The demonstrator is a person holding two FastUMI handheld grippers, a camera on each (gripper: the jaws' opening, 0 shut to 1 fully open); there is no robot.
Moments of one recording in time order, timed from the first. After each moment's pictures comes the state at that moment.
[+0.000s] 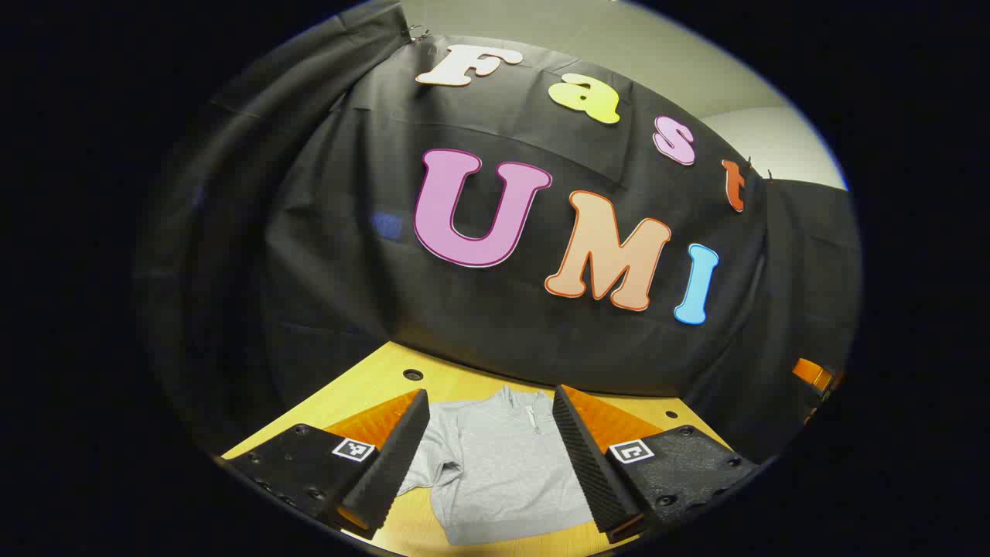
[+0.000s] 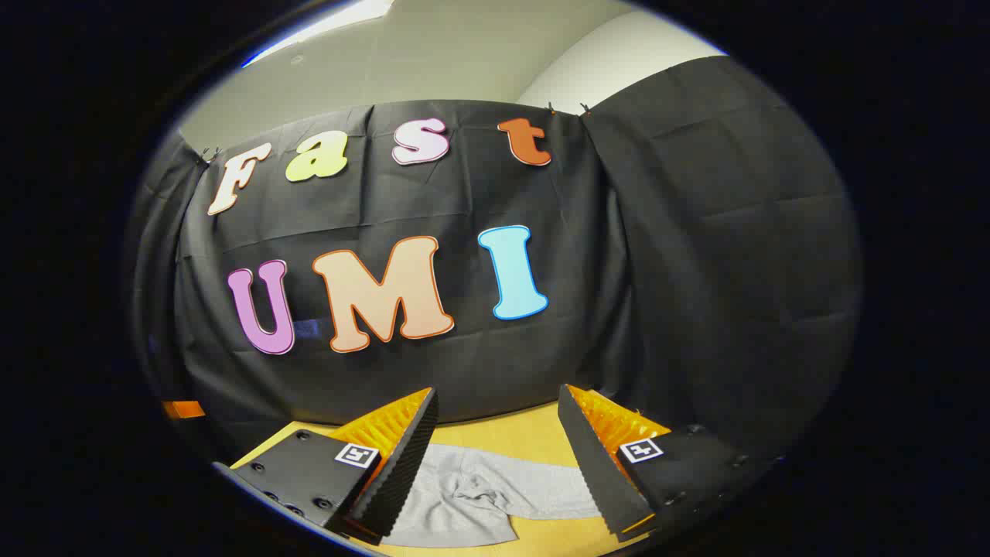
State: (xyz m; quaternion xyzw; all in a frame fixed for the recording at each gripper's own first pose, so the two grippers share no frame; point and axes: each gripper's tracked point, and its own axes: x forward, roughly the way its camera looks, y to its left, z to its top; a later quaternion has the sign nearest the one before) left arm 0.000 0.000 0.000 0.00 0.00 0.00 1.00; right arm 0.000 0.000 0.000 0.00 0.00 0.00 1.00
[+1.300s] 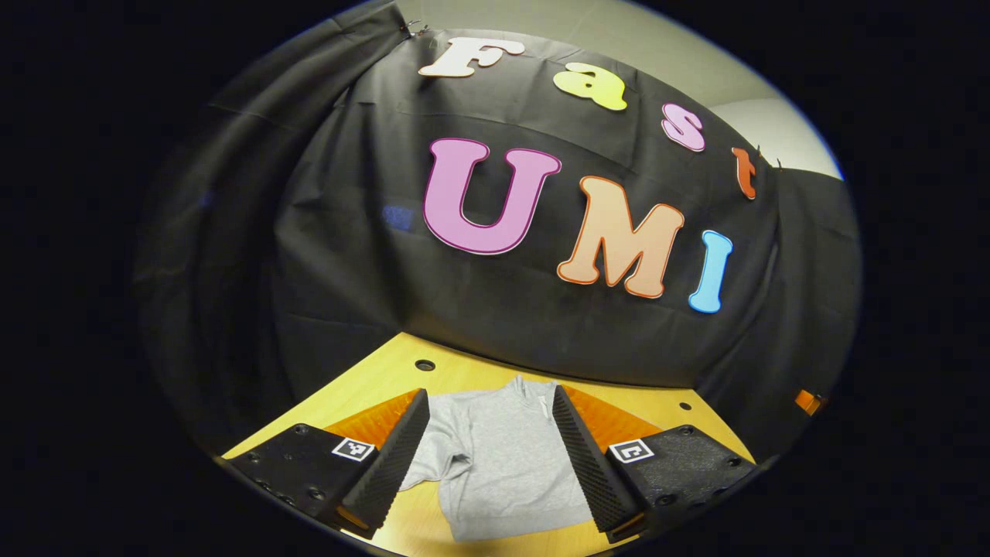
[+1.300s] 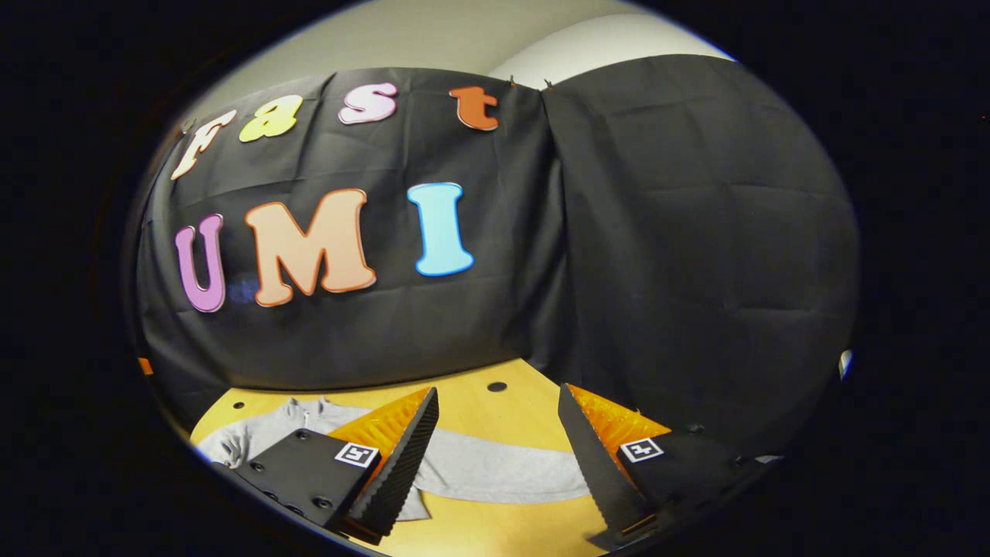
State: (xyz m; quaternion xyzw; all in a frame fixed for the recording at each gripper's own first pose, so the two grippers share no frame) left arm 0.004 0.015 -0.012 0.01 0.02 0.04 1.00; right arm 0.000 -0.144 -0.073 -0.03 0.08 -0.12 0.99
